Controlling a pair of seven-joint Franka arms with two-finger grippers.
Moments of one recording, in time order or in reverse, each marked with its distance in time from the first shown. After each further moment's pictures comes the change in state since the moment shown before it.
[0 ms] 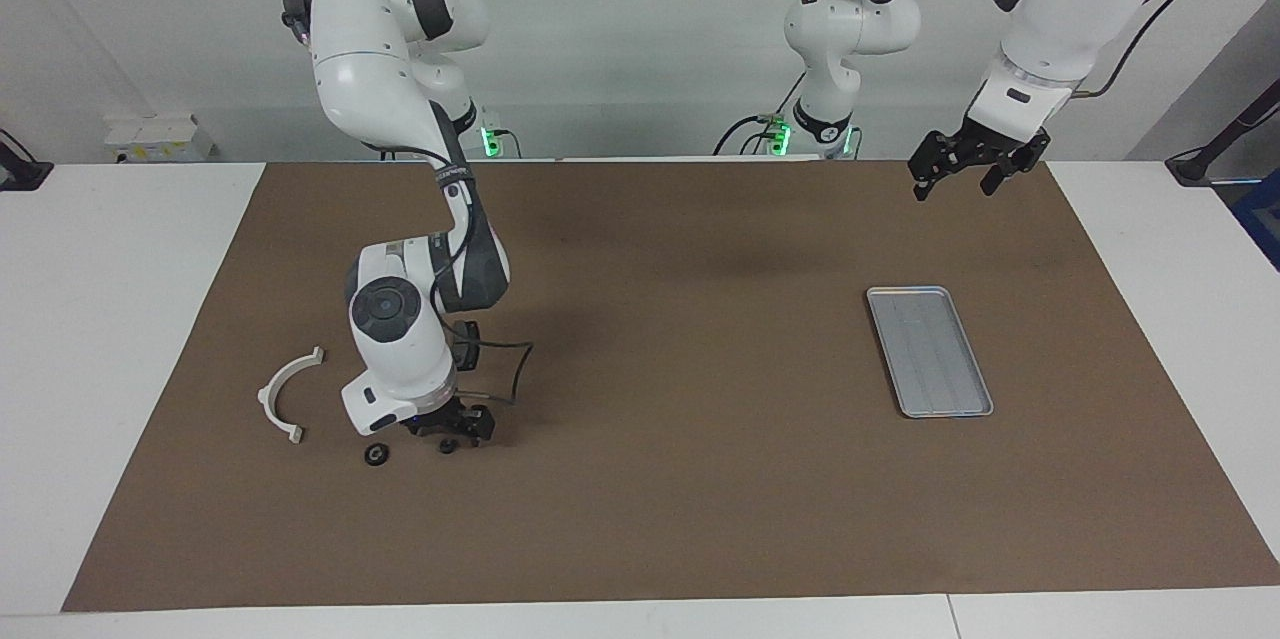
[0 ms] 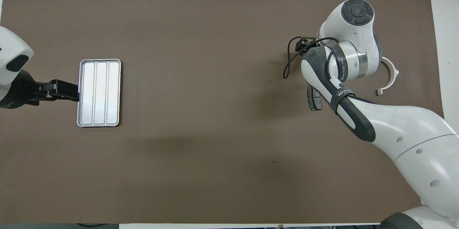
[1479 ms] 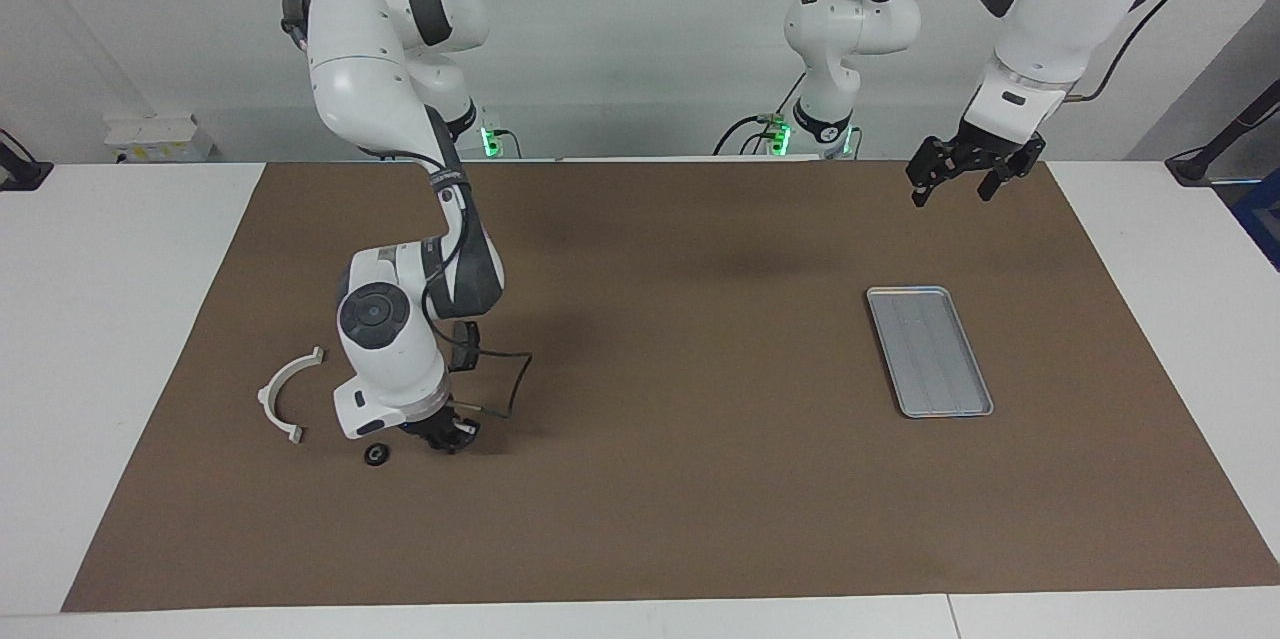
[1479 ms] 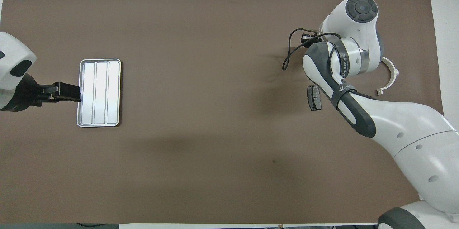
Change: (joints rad) left arm 0.000 -0.026 -0.001 -0.065 0.001 0.075 -0.015; right arm -0.009 0.020 0.002 0.078 0.020 -0.087 0.075
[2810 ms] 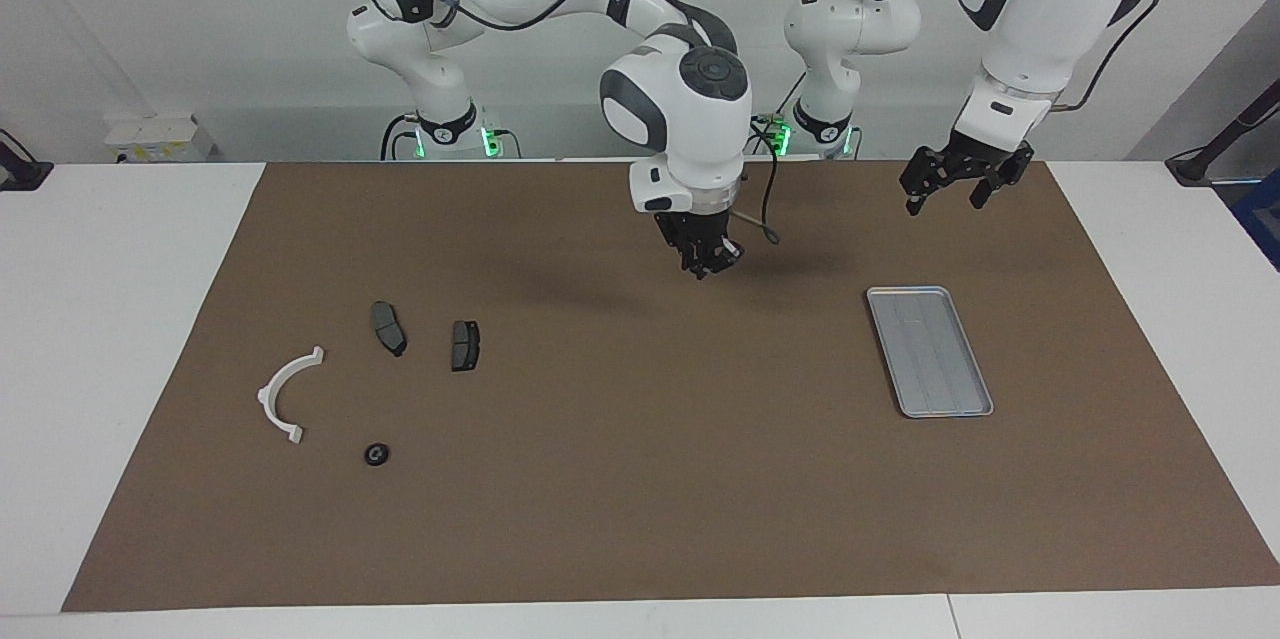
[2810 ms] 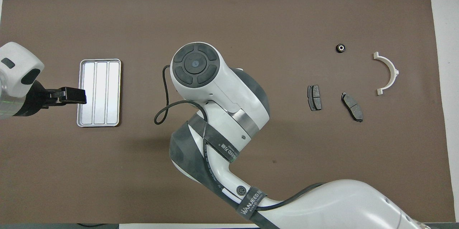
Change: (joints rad) left arm 0.000 -0.038 0.002 -0.096 0.001 0.074 -0.008; right arm 0.380 -0.115 0.282 0.067 -0.090 -0.205 1.037
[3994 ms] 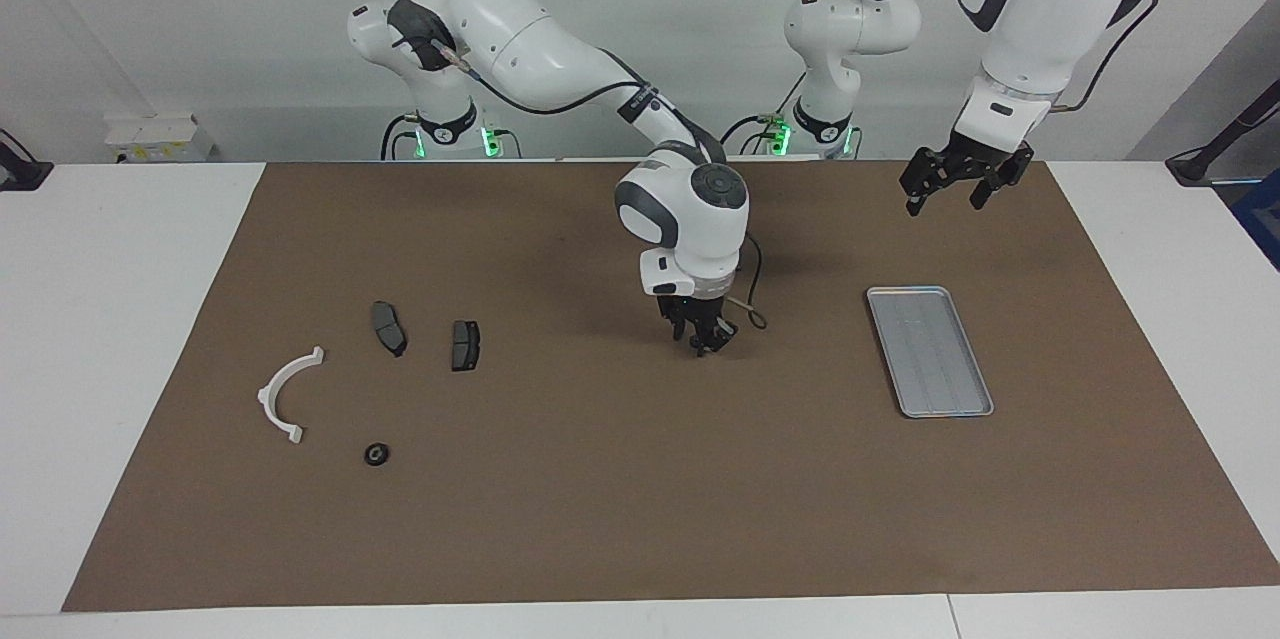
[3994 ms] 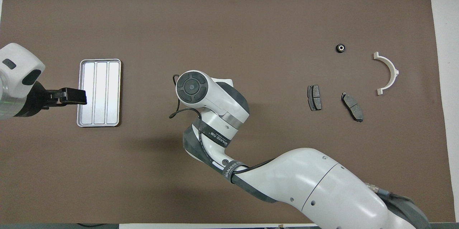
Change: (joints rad) left arm 0.001 -0.001 0.001 -0.002 0.001 0.008 0.000; right arm -0.028 0.149 -0.024 -0.047 -0.145 0.188 0.063
